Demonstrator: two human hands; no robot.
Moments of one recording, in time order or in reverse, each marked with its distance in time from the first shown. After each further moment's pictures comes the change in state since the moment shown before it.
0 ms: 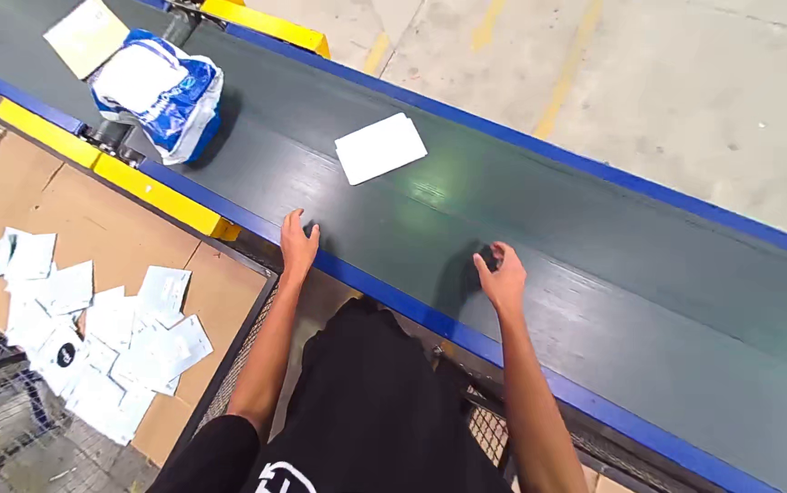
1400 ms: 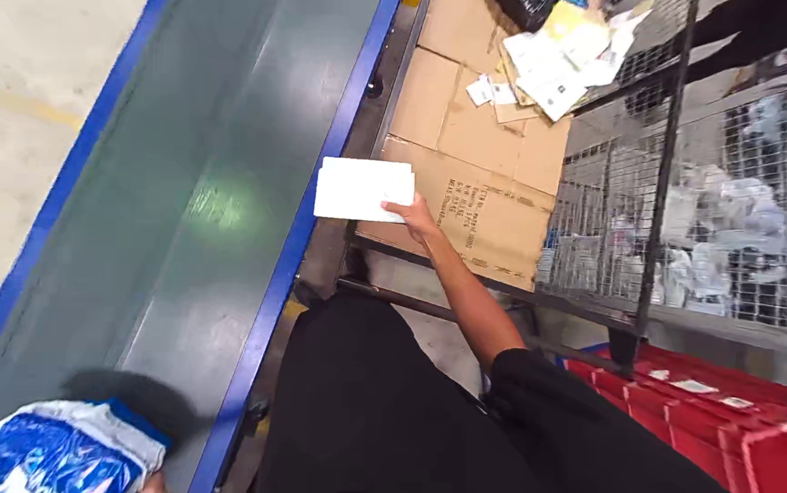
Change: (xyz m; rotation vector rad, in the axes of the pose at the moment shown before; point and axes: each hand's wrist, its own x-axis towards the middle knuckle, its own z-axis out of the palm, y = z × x) left_hand 0.038 0.050 0.061 -1.172 -0.386 -0.067; right_hand -0.416 0.167 -0.095 1.139 1.125 0.996
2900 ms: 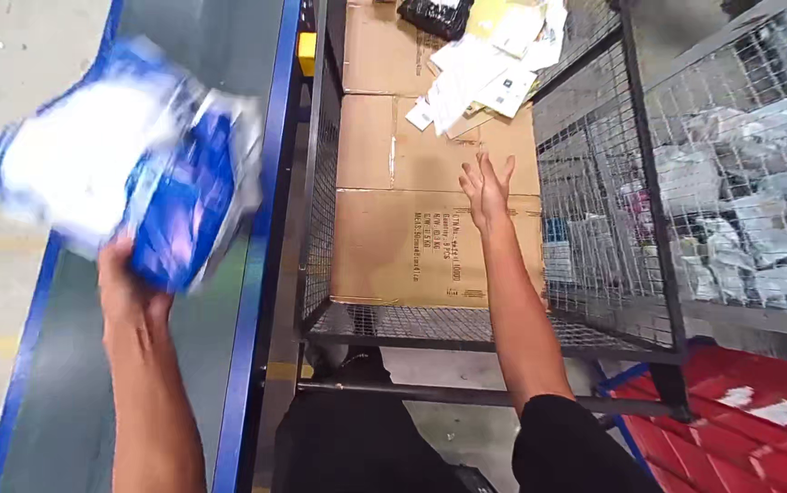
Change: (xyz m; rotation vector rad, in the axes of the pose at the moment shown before) left_hand -0.334 -0.074 0.665 0.348 -1.392 -0.134; right_hand 0.131 -0.087 -0.325 0.485 0.534 -0.282
